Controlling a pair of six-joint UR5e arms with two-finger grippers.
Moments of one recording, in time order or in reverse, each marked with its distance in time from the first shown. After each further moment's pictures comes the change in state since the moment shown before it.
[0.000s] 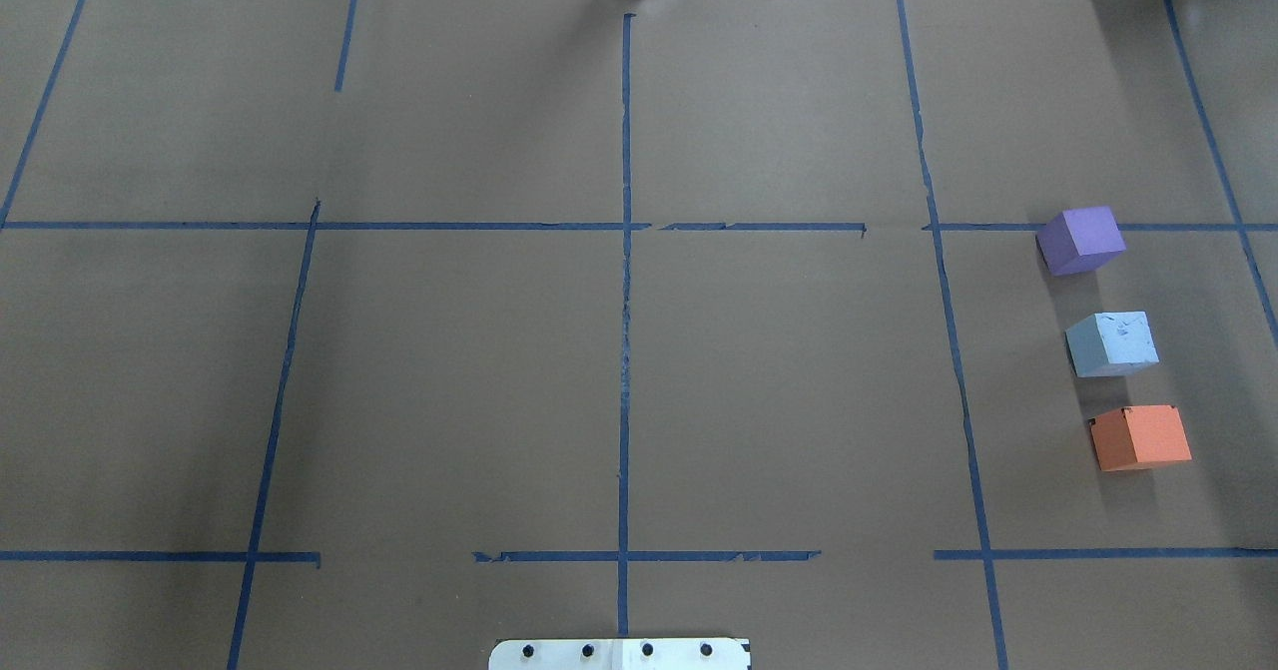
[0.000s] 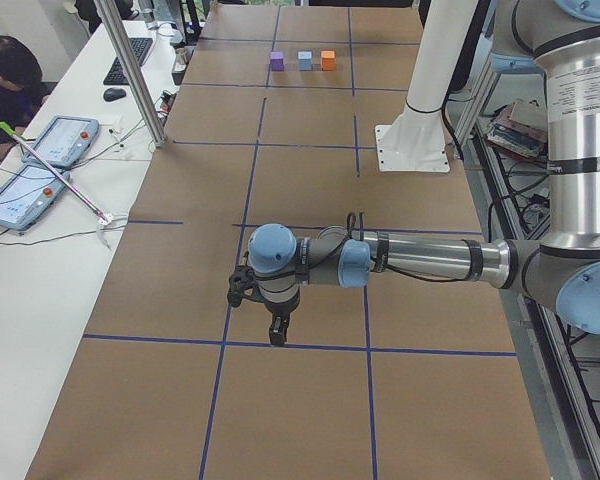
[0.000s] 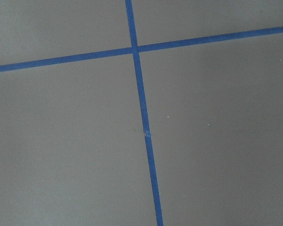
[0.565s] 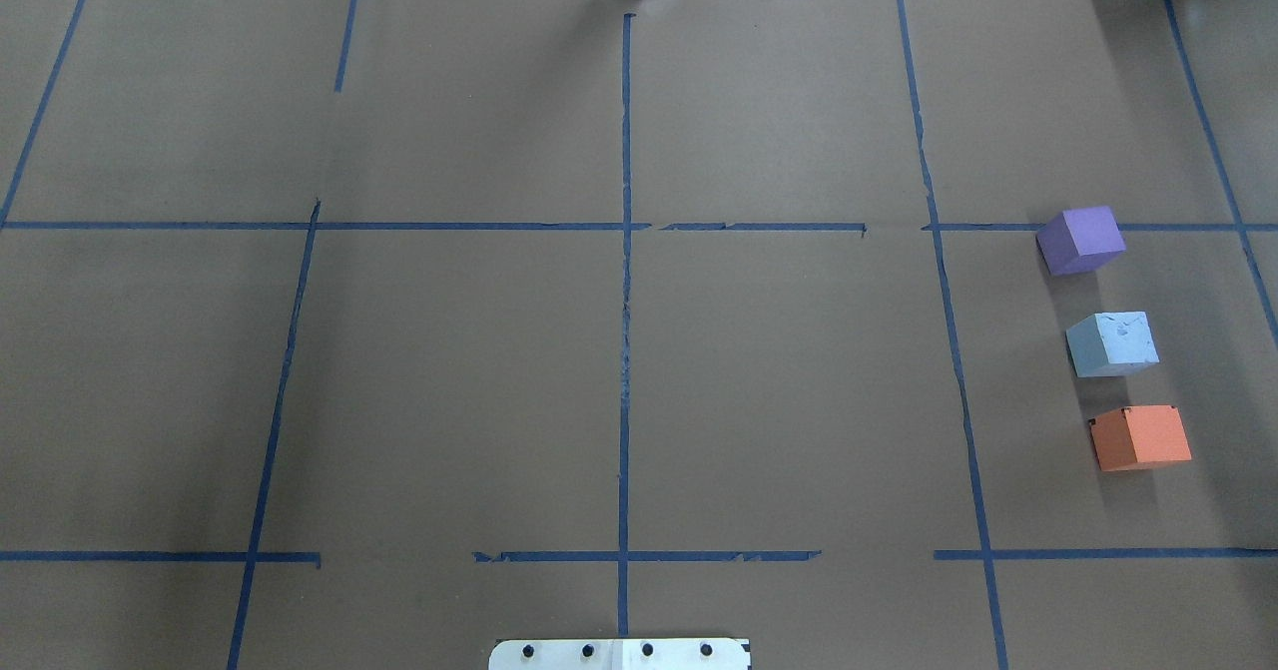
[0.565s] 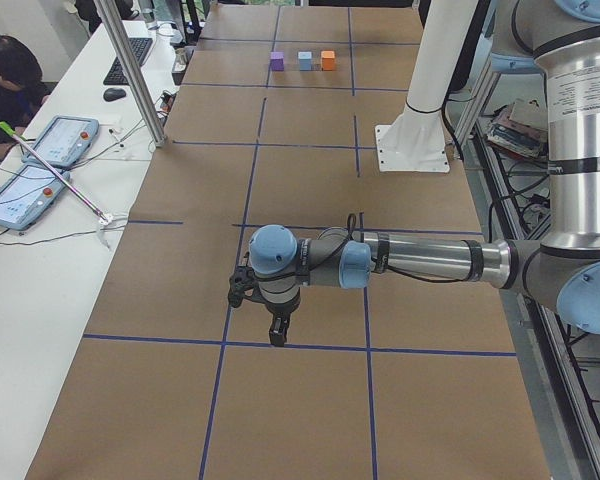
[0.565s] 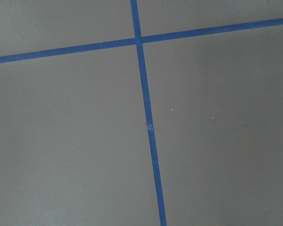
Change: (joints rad) left arm 0.001 0.000 0.001 -0.007 -0.001 0.001; right arm -0.004 -0.001 0.000 0.007 0.000 -0.001
